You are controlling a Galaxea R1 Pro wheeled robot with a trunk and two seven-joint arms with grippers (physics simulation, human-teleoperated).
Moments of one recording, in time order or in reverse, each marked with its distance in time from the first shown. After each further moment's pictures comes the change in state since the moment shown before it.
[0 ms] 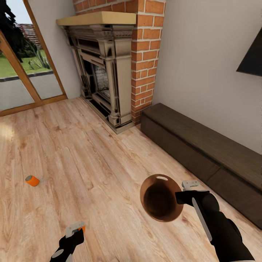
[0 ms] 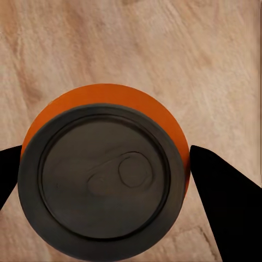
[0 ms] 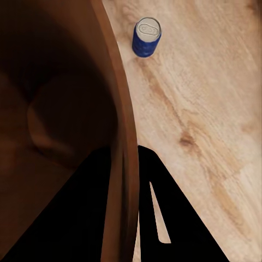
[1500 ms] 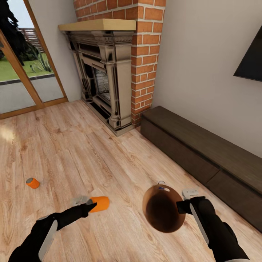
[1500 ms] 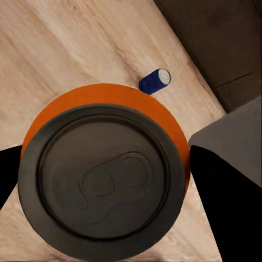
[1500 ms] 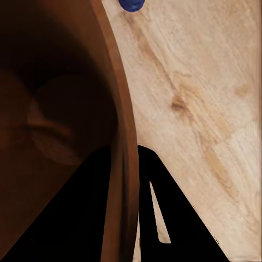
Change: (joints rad) left arm 0.000 0.116 0.020 -0.500 0.006 0.545 -0.778; right arm 0.000 0.004 0.002 0.153 0.009 -0.005 -0.044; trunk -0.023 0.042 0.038
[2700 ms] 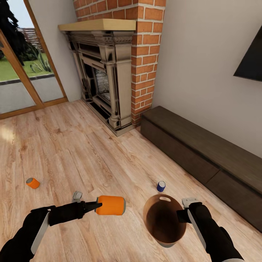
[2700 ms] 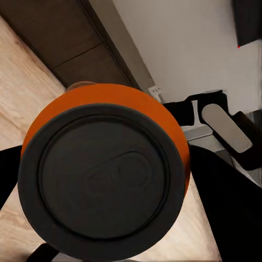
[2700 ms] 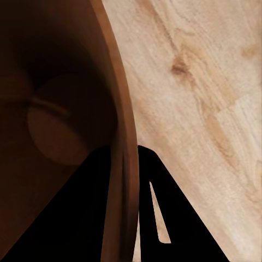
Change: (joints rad) left arm 0.000 0.046 -0.001 -0.164 0.004 0.296 -0.635; right arm -0.002 0.013 0.001 0.144 -0.002 -0.021 -0.039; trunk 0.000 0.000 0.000
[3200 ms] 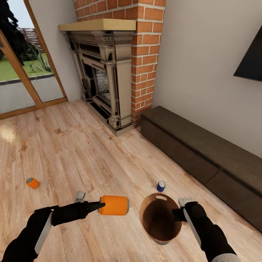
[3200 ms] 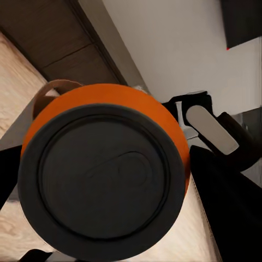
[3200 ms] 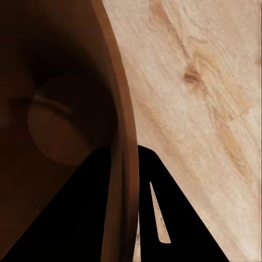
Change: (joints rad) left arm 0.000 -0.028 -0.006 -0.004 0.001 0.007 -0.008; right arm -0.032 0.026 0.008 0.072 -0.001 -0.058 0.000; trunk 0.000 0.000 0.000
